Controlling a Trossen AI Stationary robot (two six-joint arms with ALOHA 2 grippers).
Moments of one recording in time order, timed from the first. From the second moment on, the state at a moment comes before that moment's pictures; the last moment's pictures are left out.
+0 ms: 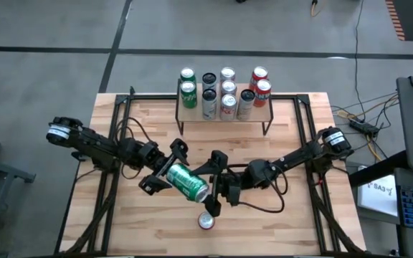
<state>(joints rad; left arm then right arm) -0.20 1.44 0.62 1.54 0.32 -0.28 0.35 1.82 1.25 1.08 0.11 -0.78</state>
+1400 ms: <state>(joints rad) -0.16 1.42 0.59 1.51 0.24 -0.36 0.30 1.80 1.27 0.97 0.10 -0.80</state>
